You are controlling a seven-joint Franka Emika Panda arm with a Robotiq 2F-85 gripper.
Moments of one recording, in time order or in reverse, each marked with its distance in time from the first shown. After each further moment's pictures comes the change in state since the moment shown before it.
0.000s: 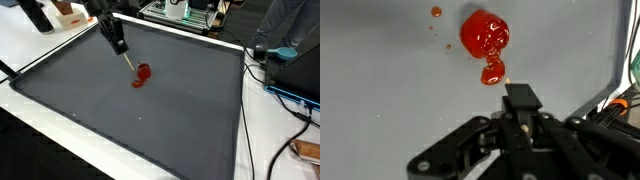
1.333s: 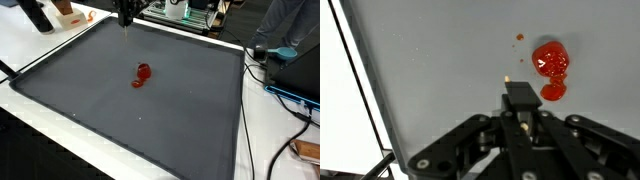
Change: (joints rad) arm 0.232 -0.111 0.042 0.143 -1.073 -0.328 0.821
